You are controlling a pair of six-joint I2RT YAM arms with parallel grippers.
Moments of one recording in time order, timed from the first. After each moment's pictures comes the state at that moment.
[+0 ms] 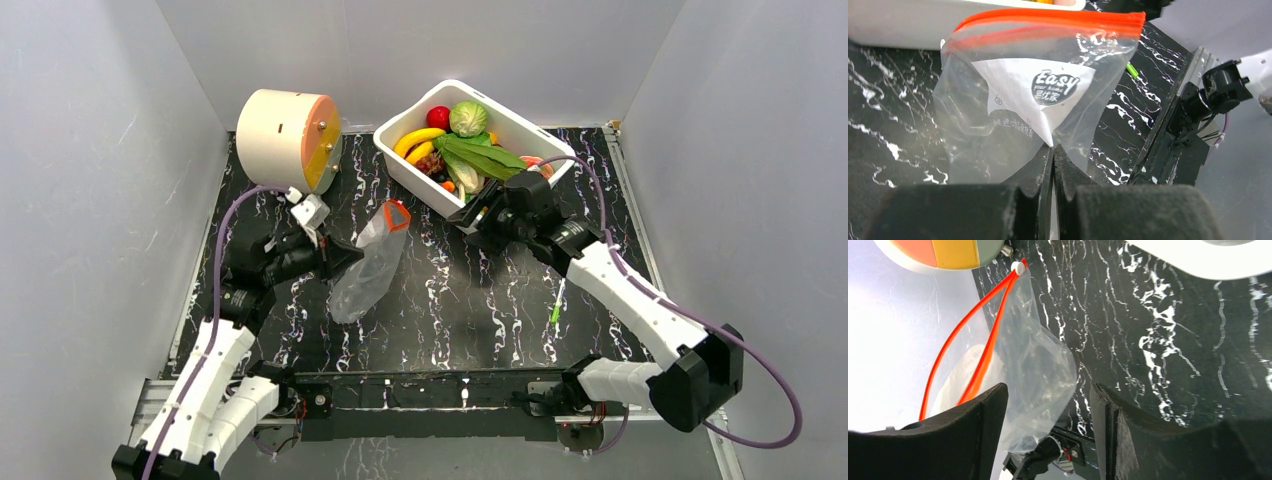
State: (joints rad) left arm -0.24 0.79 0.74 -0.30 0.74 -0.09; right arm 0.54 1.19 1.07 -0.49 -0.10 1.13
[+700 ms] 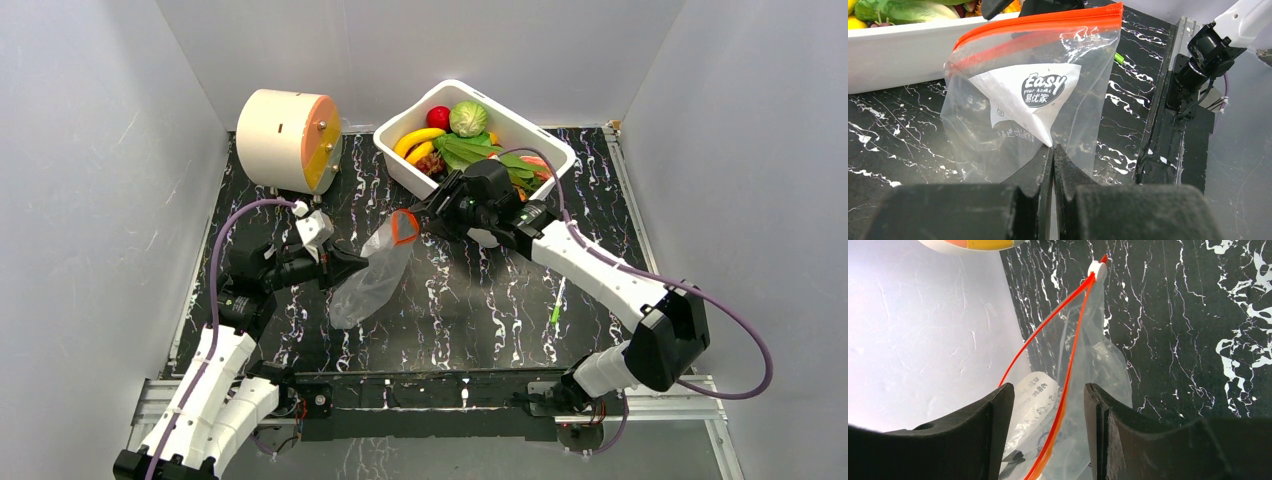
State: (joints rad) left arm -0.24 0.72 0.65 -0.21 0.90 0.07; right arm 0.66 1.41 1.23 -0.37 -0.11 1.26
